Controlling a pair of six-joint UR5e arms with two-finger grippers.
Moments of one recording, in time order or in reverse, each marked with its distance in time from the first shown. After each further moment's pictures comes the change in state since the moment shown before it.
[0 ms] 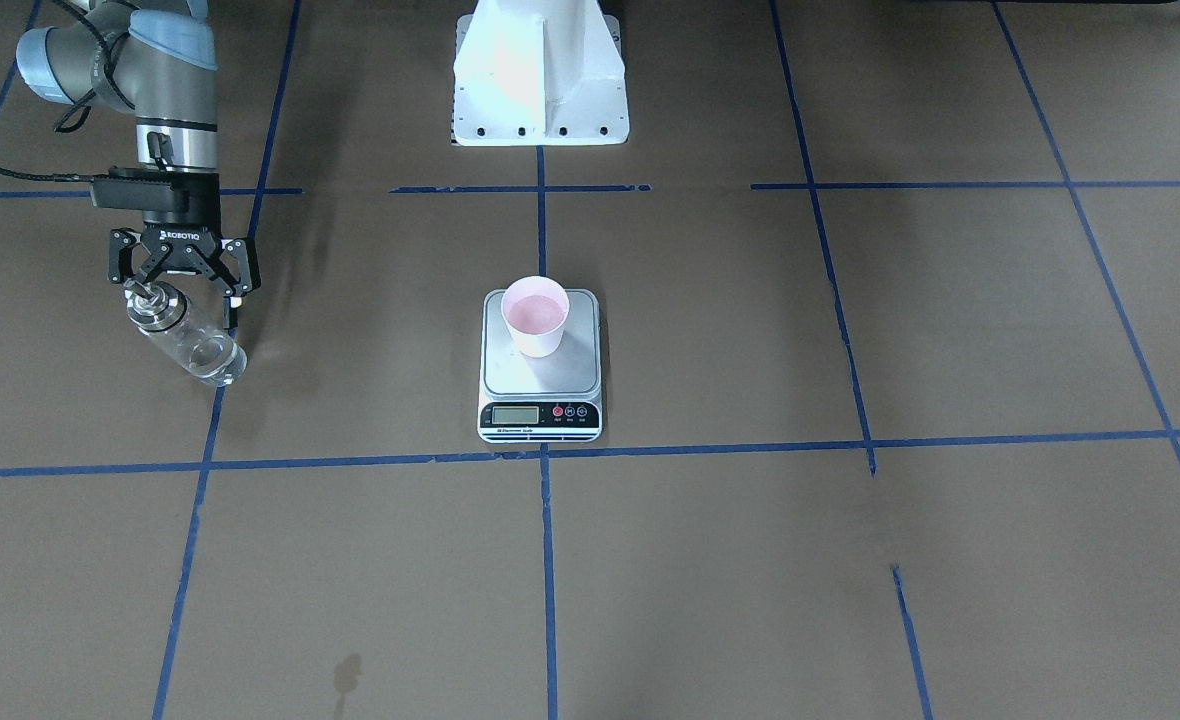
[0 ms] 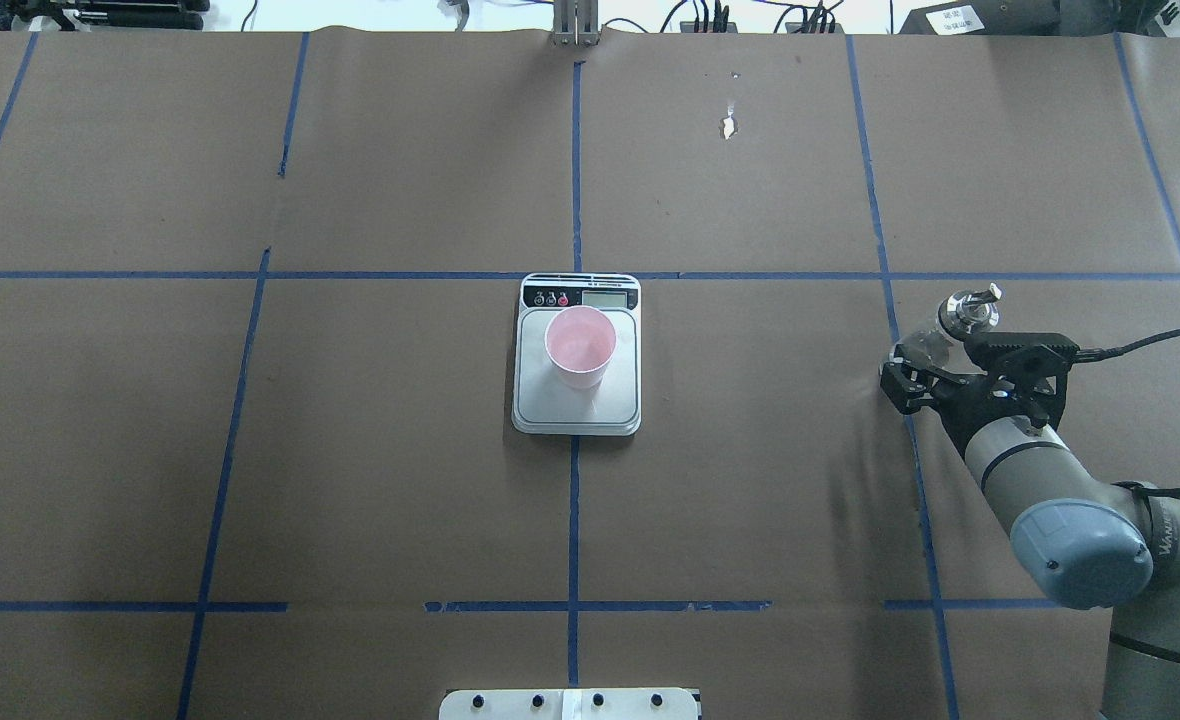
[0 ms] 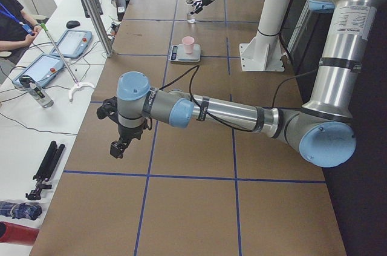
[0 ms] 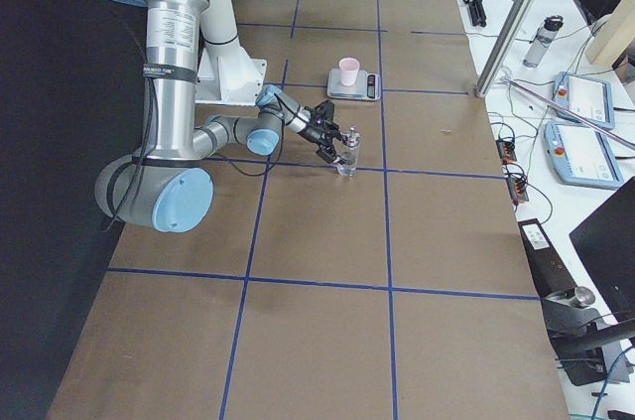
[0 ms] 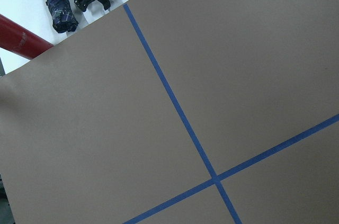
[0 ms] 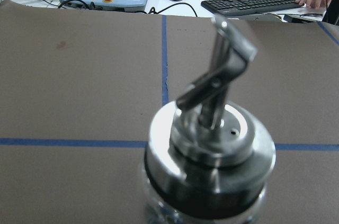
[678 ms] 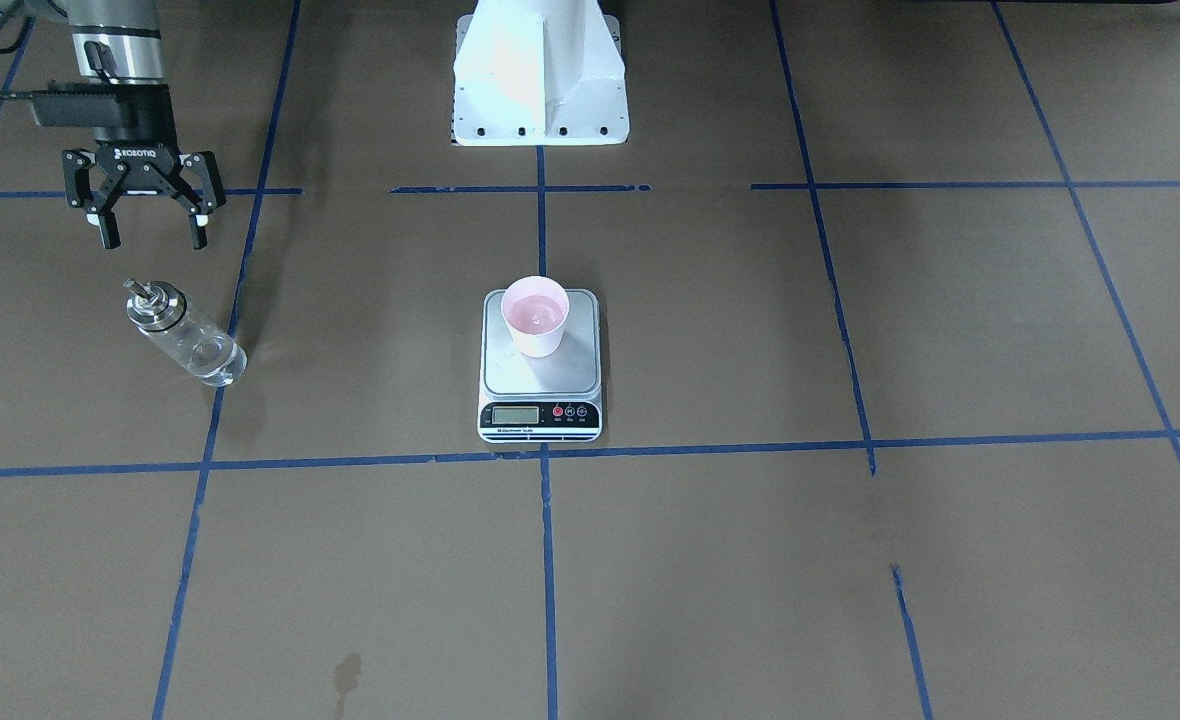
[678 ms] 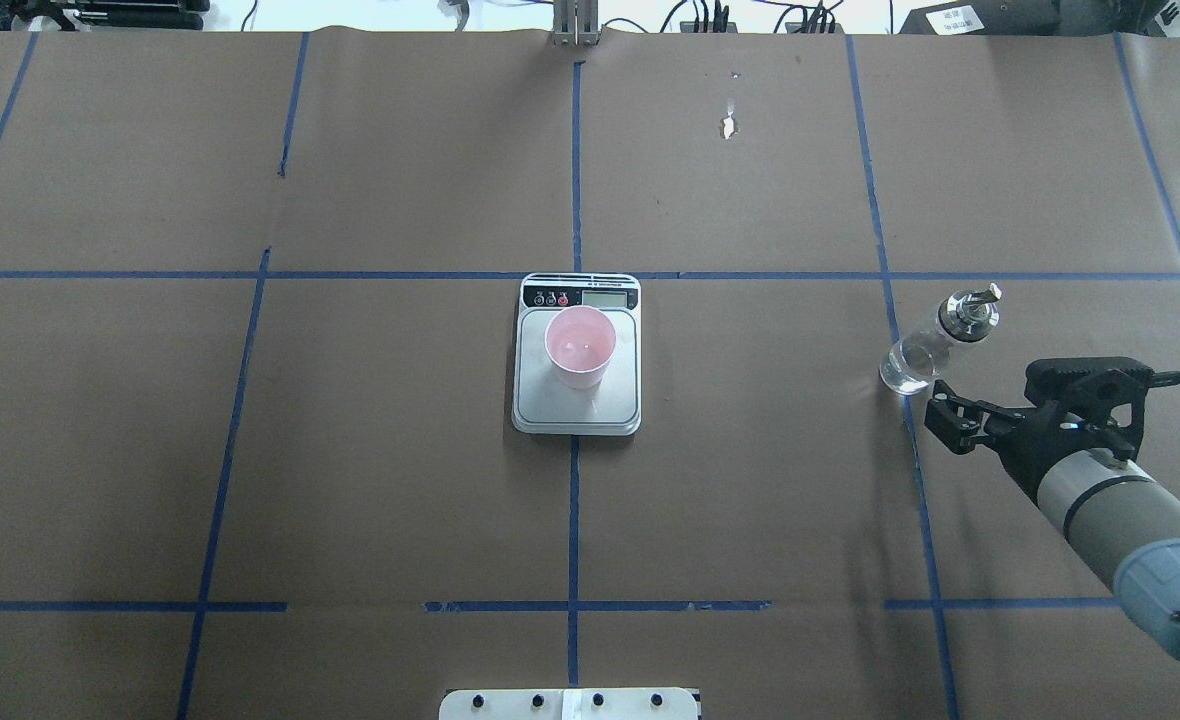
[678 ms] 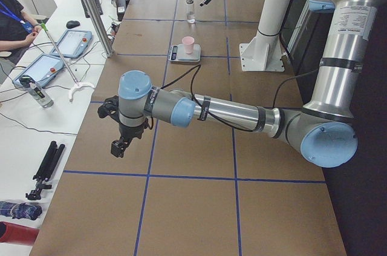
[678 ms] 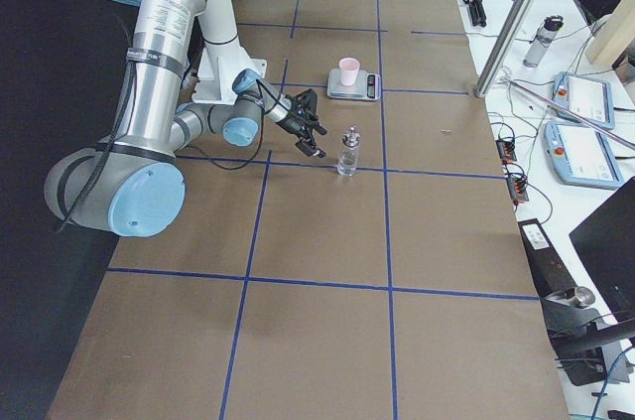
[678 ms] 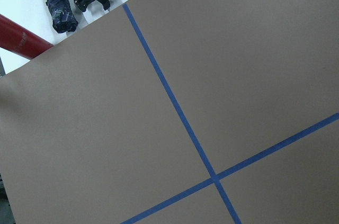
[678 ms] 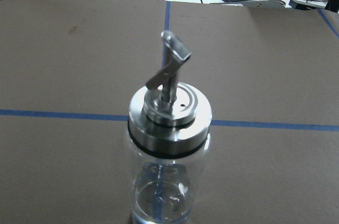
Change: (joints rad) left arm -0.001 0.007 -0.017 0.001 0.000 -0.001; right arm -0.042 -0.260 0.303 -0.012 0.126 0.000
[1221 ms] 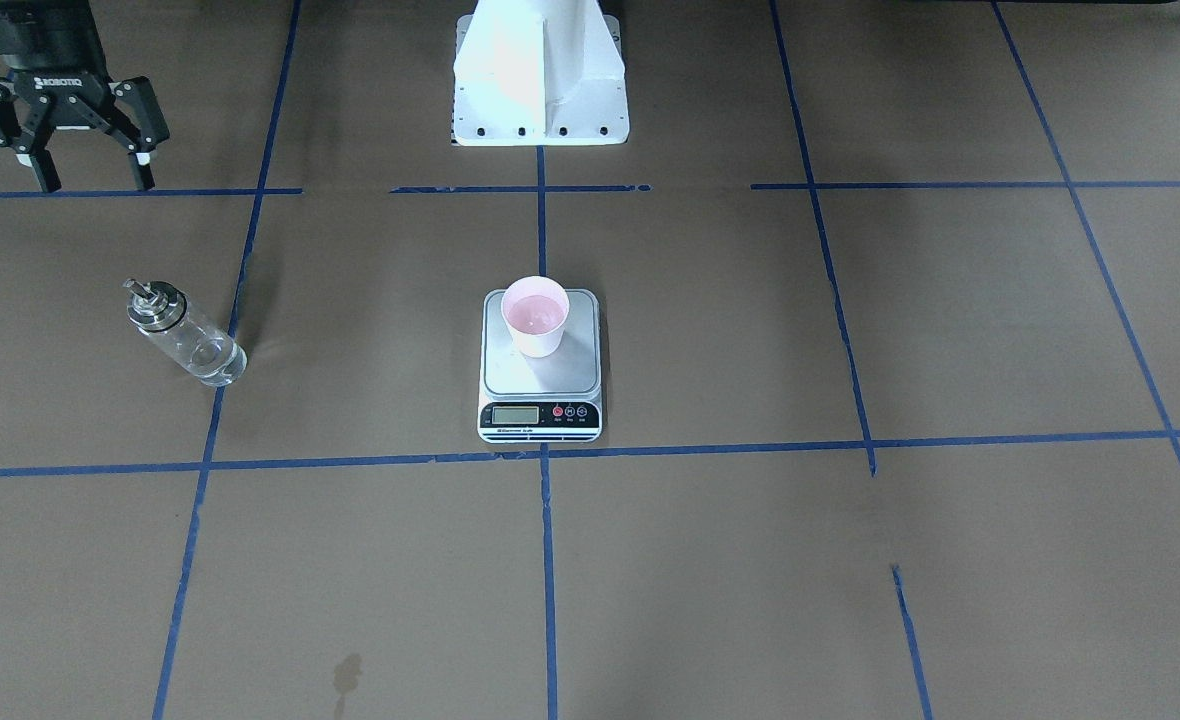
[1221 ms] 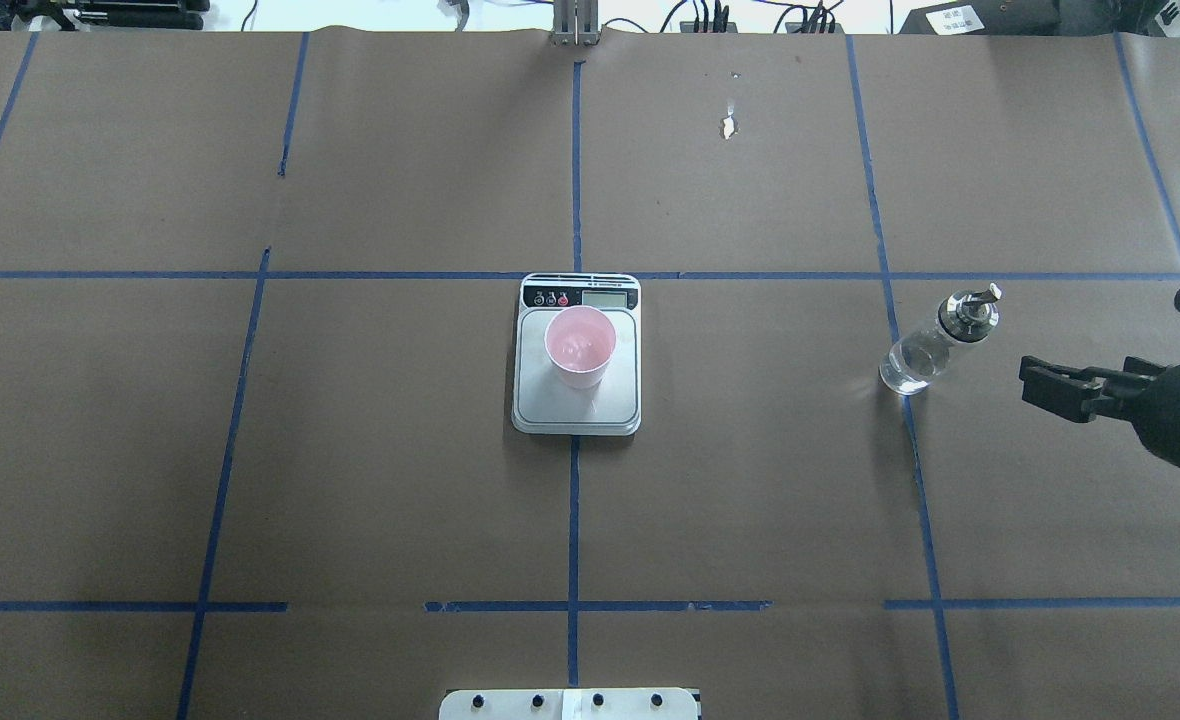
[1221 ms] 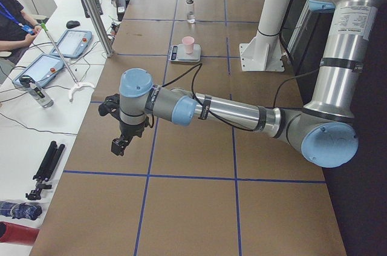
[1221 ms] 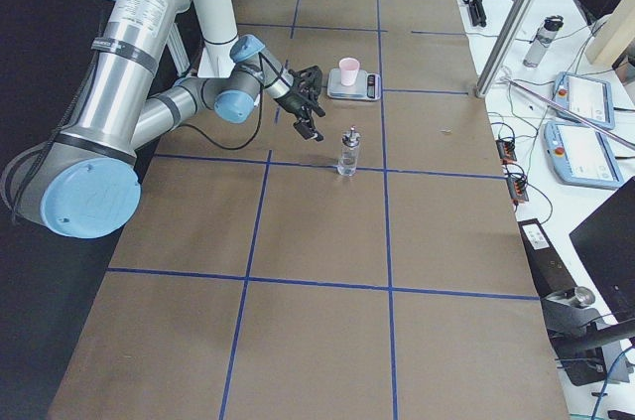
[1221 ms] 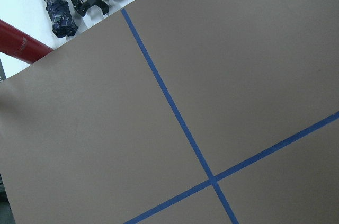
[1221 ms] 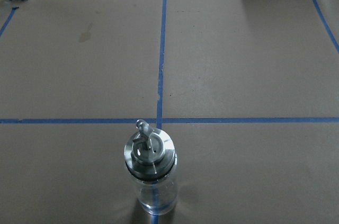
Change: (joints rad) left arm 0.000 0.007 -0.016 0.002 0.000 0.000; right arm 0.287 -0.033 0.170 -0.084 0.355 -0.155
